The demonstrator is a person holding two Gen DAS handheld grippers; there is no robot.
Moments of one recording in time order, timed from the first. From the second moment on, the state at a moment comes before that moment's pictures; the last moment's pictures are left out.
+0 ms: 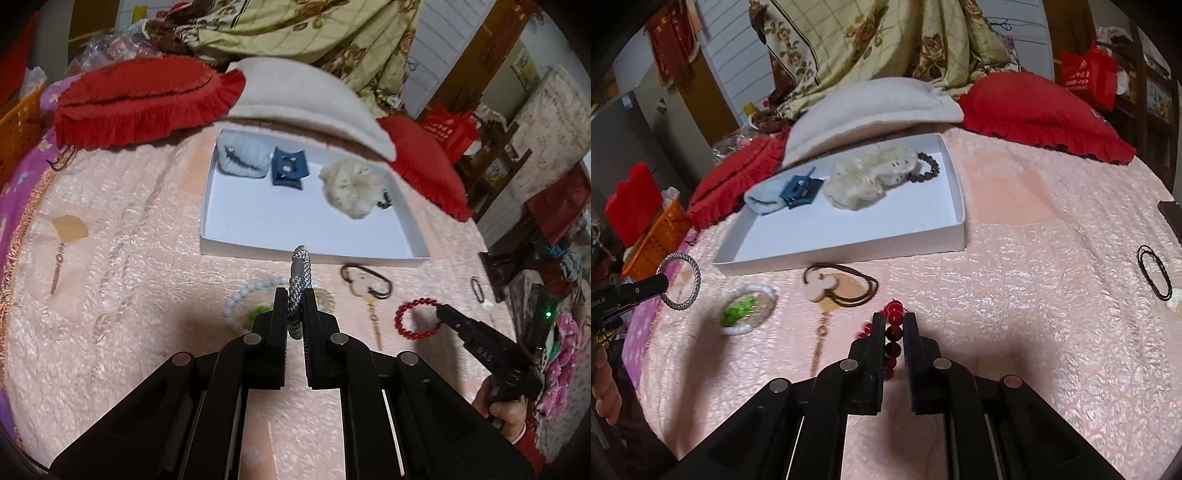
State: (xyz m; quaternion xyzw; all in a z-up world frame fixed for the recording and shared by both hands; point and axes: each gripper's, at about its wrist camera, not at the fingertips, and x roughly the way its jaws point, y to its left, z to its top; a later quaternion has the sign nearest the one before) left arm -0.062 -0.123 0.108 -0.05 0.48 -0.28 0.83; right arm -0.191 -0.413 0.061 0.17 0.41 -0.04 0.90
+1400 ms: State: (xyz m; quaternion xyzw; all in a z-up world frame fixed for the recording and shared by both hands) left arm 0.058 -0.161 0.066 0.00 0.51 -0.22 0.83; right arm -0.049 -0.345 0.120 0.10 0.40 0.03 0.91
